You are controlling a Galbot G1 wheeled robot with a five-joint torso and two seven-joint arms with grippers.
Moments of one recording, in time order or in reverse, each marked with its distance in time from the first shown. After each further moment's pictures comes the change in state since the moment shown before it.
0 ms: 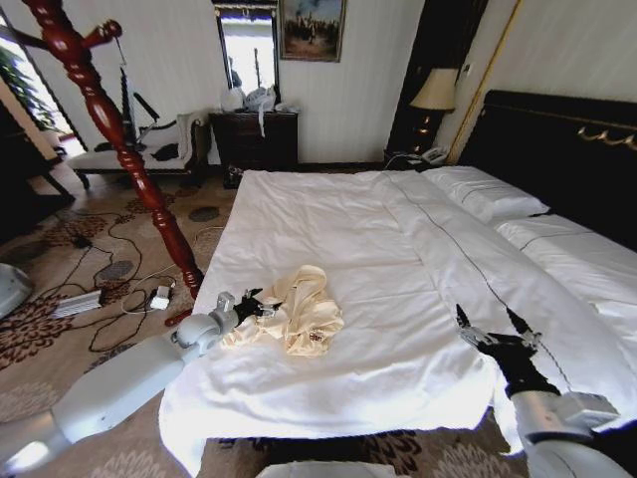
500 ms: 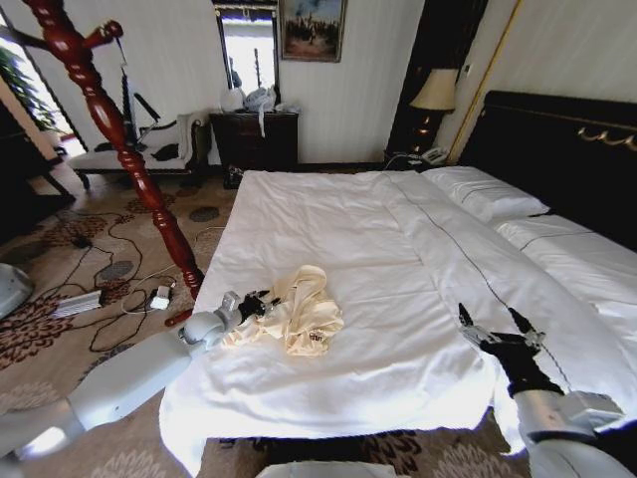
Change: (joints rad) left arm -0.054 -0.016 0.048 0.057 0.018 -0.020 0.002; right arm 0.005 -0.001 -0.001 -0.005 0.004 -0.001 0.002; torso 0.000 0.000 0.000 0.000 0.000
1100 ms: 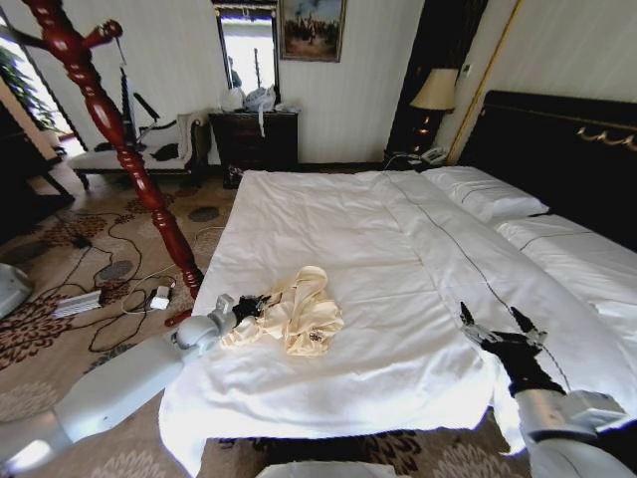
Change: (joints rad) left arm 0.211 0.079 -0.274 -0.152 -0.028 -0.007 -0.037; right arm 0.003 -0.005 -0.009 -0.003 0.003 -0.003 0.005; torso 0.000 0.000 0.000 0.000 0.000
